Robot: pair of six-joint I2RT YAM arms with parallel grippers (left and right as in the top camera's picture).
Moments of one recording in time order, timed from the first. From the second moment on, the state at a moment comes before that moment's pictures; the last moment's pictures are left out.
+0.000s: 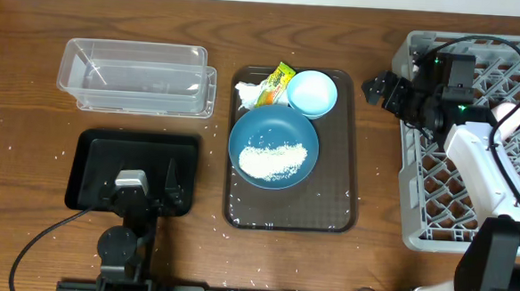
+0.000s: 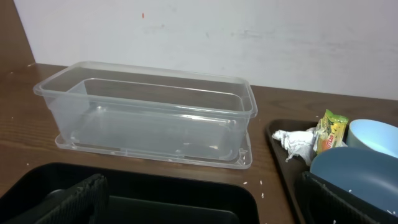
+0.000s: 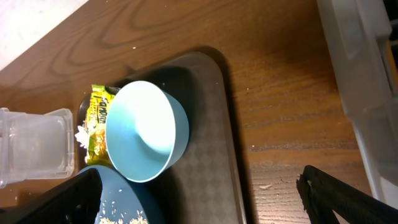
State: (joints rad) left arm -0.01 0.01 0.02 -0.12 -0.04 -0.11; right arm -0.01 1.67 1.18 -0.41 -0.39 0.45
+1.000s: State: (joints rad) left arm -0.01 0.07 0.14 0.11 0.79 -0.79; right arm -0.01 1.67 1.18 -0.41 -0.39 0.46
